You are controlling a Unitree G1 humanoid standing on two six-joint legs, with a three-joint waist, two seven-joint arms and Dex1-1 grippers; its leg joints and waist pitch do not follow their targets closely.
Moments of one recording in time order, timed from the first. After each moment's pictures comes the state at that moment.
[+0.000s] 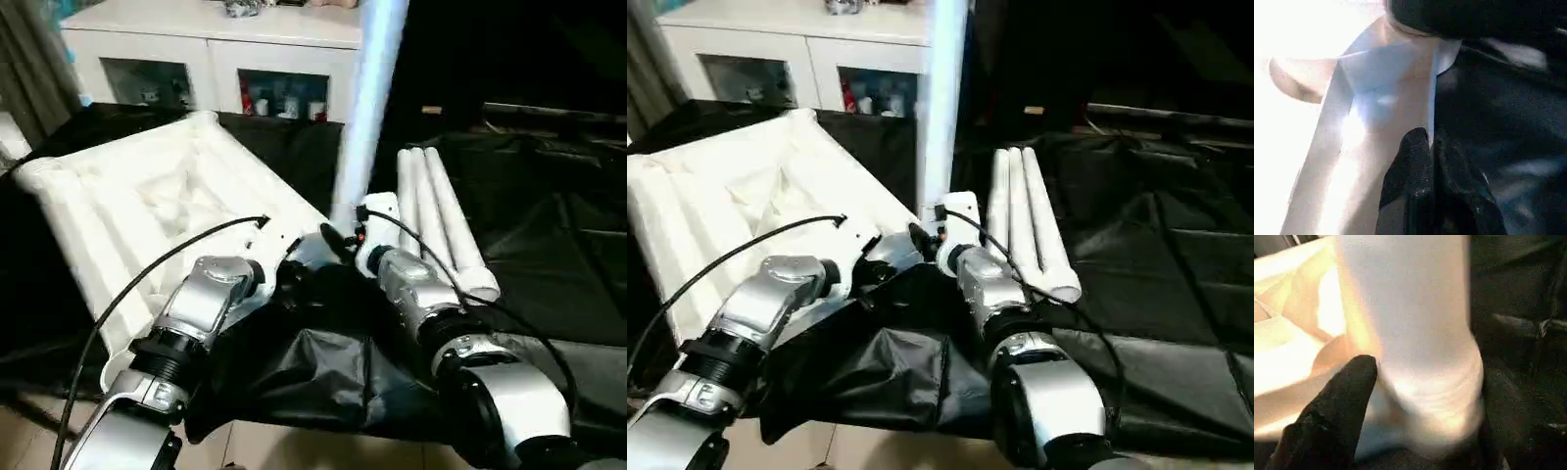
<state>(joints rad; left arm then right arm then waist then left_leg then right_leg) -0.60 0.22 -0.19 0.47 0.04 0.55 -0.59 -0.85 0.08 -0.14 1.18 0.06 -0.03 0.37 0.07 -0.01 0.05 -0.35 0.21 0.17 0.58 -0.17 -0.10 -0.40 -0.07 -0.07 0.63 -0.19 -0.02</state>
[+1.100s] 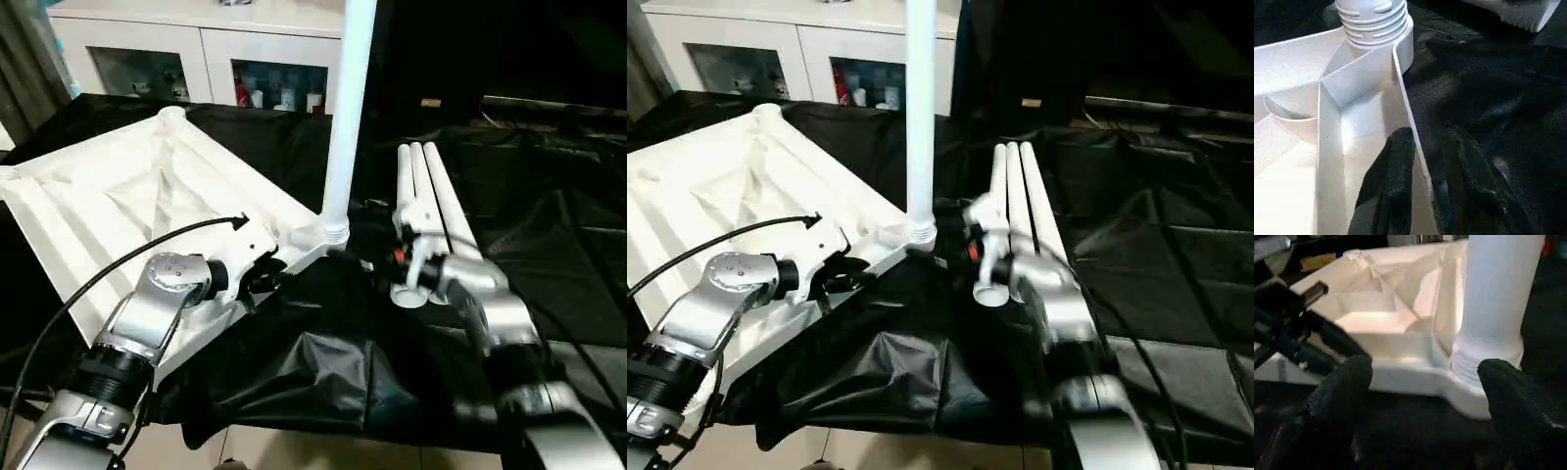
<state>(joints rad) -0.50 0.42 -0.23 0.32 0.00 0.34 -0.88 -0.53 -0.17 -0.02 0.57 0.13 0.15 0.96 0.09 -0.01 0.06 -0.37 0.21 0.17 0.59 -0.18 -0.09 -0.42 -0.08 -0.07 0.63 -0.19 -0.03</state>
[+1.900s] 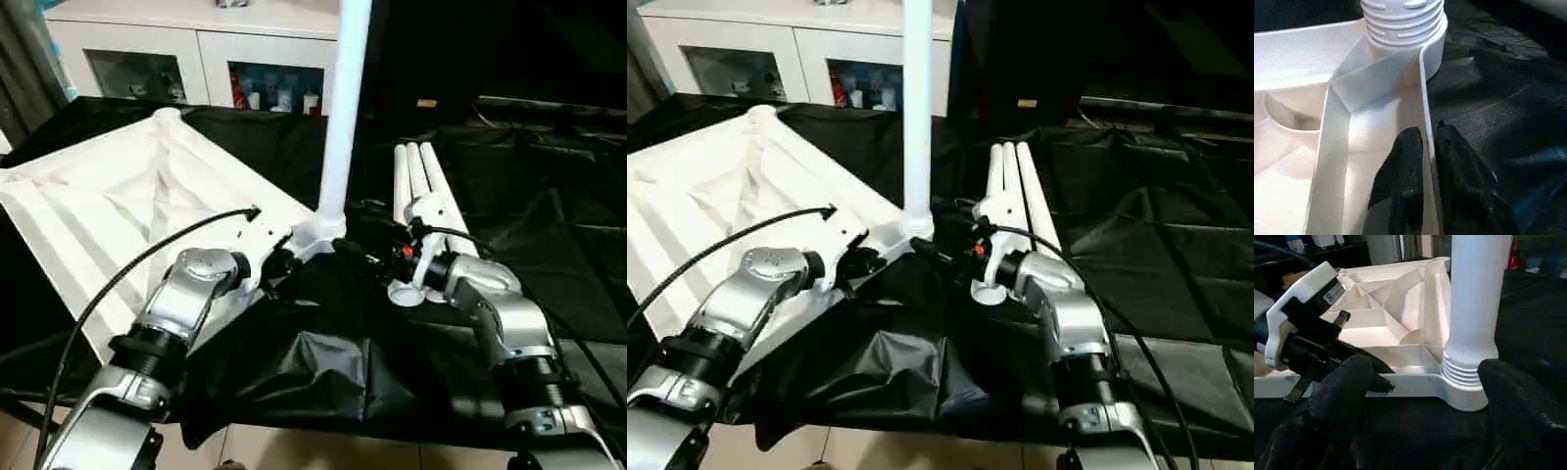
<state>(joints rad) -0.62 0.30 -0.23 0.52 0.04 0.41 -0.69 -0.48 -0.18 -0.02 0.36 0.18 0.28 0.86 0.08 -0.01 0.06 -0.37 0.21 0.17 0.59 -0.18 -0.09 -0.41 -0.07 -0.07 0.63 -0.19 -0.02</state>
